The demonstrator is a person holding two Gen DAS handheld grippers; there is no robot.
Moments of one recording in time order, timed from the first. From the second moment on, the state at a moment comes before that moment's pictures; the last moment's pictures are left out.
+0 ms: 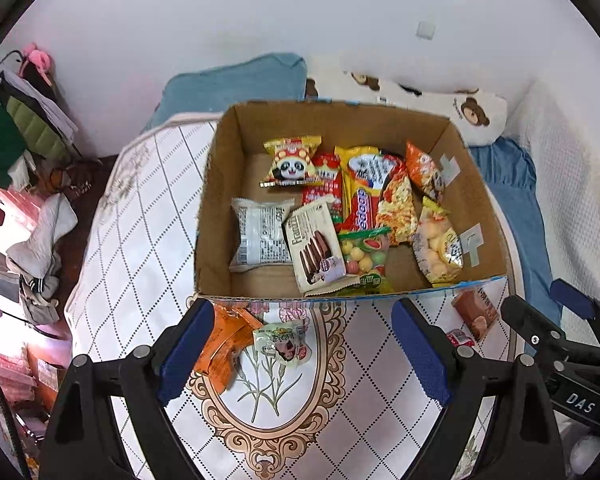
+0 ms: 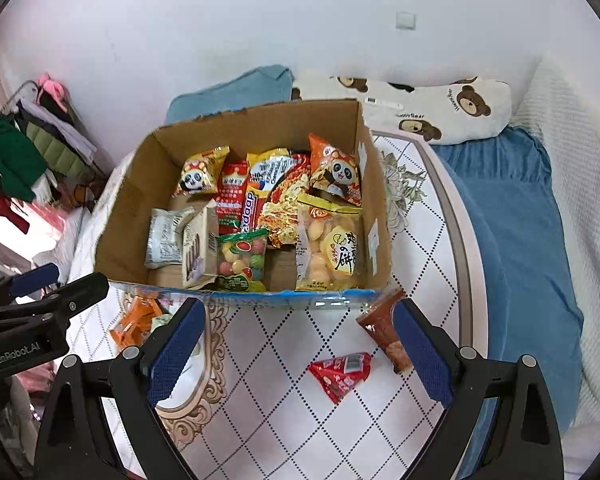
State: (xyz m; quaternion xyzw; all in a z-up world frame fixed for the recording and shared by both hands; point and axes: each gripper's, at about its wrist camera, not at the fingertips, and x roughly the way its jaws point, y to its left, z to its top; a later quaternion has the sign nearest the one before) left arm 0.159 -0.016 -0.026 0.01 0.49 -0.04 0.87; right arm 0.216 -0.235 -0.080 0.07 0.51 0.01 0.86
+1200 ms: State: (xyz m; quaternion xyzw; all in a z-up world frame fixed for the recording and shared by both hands) left arm 0.183 -0.003 -0.195 0.01 0.61 0.04 0.79; right arm 0.228 -0.322 -0.274 0.05 0.62 0.00 0.78
